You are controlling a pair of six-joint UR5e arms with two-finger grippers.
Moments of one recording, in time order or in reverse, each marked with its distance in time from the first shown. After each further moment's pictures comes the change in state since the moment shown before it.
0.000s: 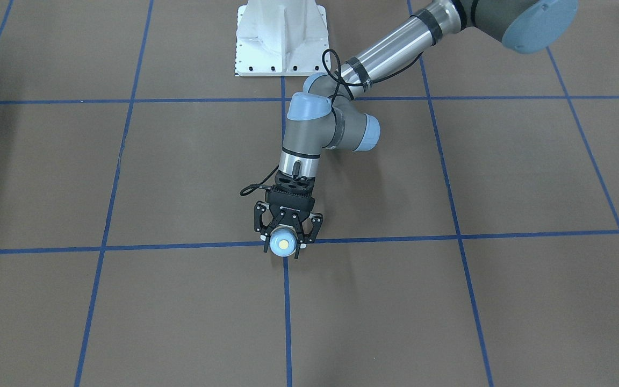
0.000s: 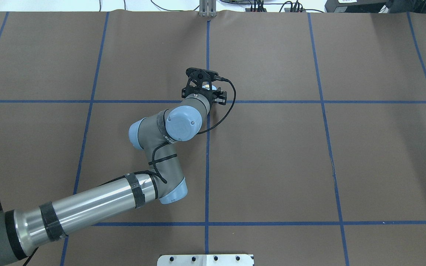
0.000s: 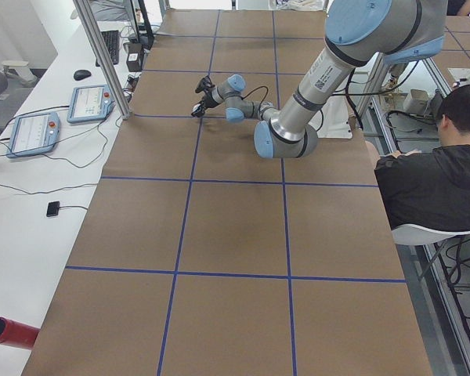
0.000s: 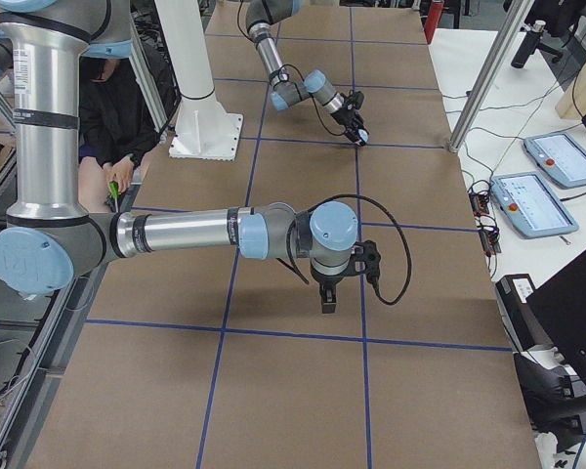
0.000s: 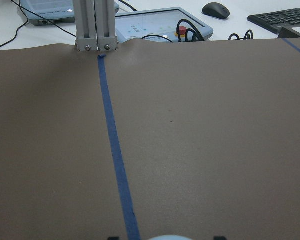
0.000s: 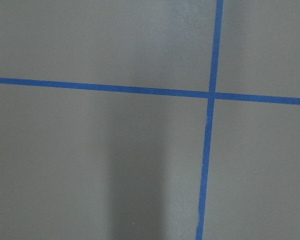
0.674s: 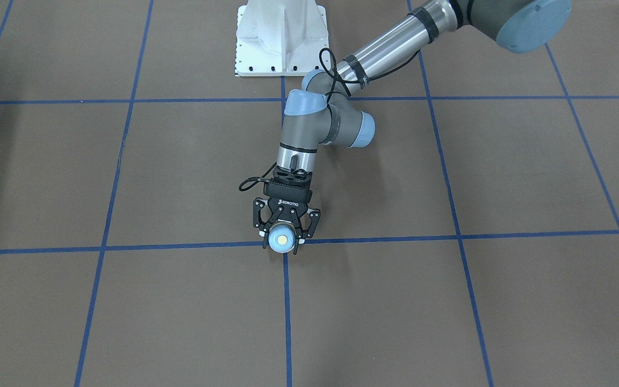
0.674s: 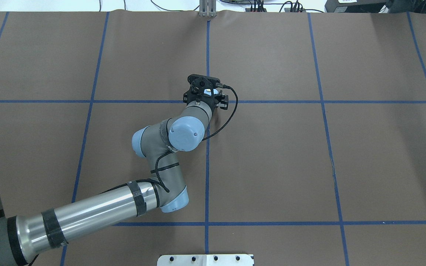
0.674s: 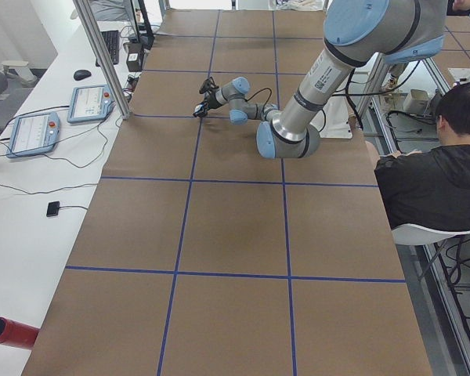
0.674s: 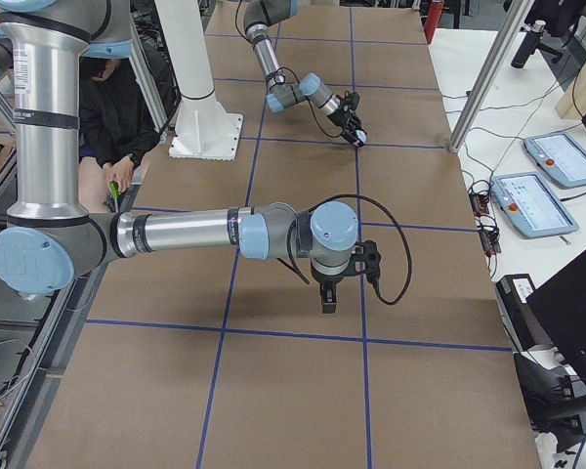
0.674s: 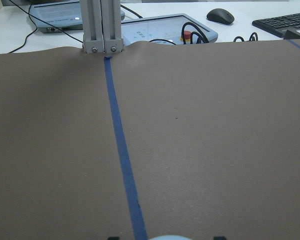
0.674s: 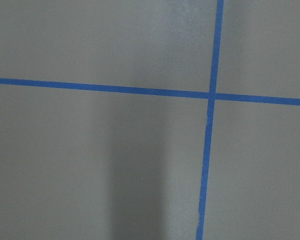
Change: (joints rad) left arm 0.033 0.003 0.003 -0.021 0.074 -0.001; right arm 0.000 0.001 -0.002 0.000 0.000 0.000
